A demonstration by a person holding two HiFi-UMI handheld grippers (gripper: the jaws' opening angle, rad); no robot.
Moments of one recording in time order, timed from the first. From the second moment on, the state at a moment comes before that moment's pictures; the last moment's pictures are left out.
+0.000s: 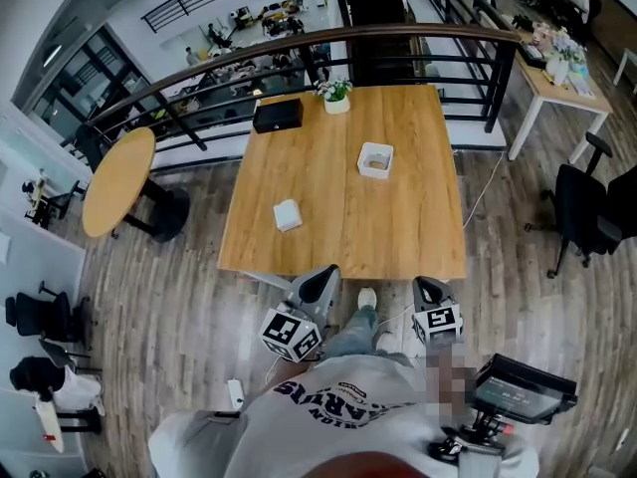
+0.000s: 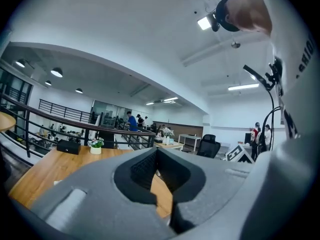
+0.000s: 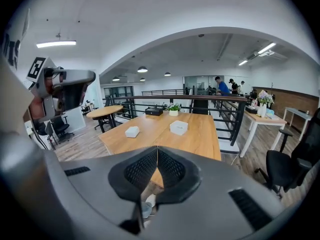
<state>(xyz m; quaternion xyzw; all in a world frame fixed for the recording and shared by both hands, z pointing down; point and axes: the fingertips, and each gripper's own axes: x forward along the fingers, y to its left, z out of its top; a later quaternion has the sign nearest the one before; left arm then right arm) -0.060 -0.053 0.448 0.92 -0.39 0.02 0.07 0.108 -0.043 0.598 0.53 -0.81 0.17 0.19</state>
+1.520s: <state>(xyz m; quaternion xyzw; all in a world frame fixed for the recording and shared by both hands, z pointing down) -0.082 -0.349 0.452 0.93 -0.36 0.00 0.07 0.102 -0.305 0.558 0.54 -0.79 0.17 0.23</state>
